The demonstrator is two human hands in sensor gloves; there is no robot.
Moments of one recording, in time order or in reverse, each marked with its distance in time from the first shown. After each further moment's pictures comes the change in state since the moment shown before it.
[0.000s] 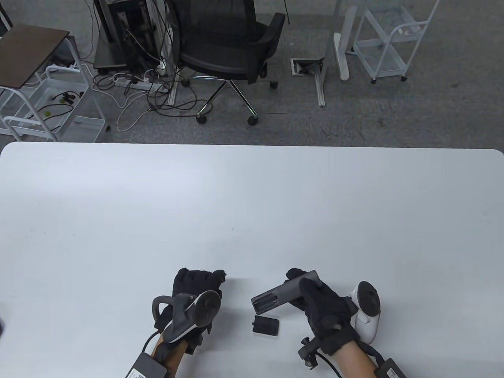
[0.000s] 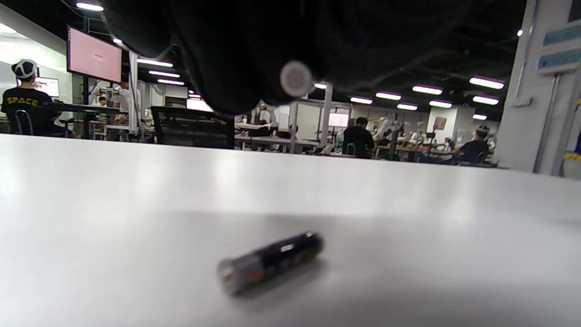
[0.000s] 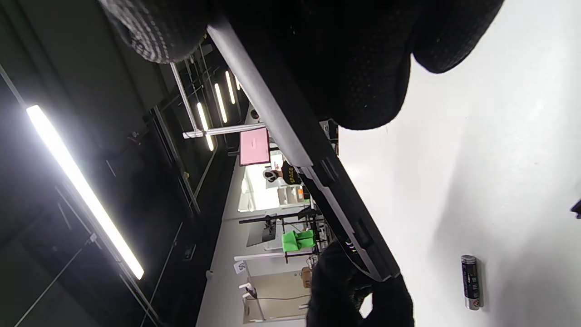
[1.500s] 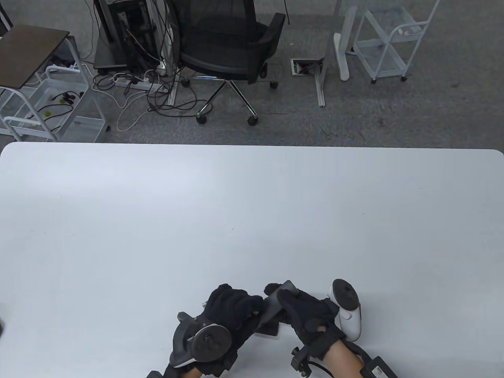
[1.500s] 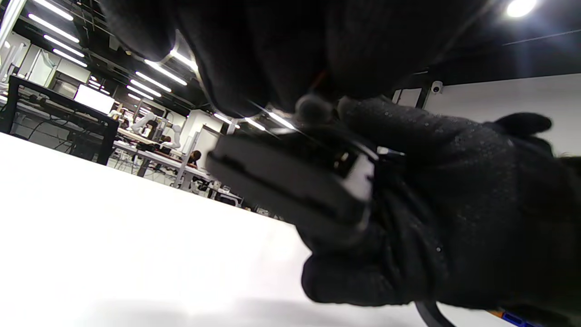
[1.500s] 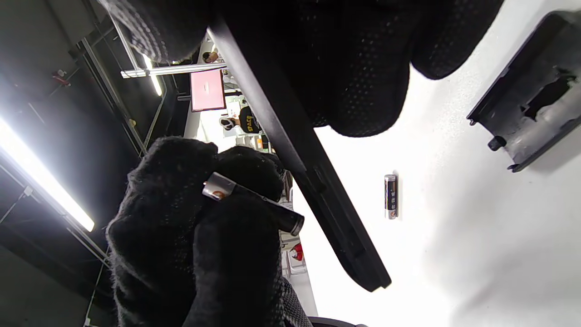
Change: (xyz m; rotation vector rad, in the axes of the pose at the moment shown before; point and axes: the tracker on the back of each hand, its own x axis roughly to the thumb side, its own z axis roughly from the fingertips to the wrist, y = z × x) left_hand 0.051 0.025 0.033 0.097 -0.289 0.346; right_hand -0.021 0.027 -0.008 0.189 0.159 0.055
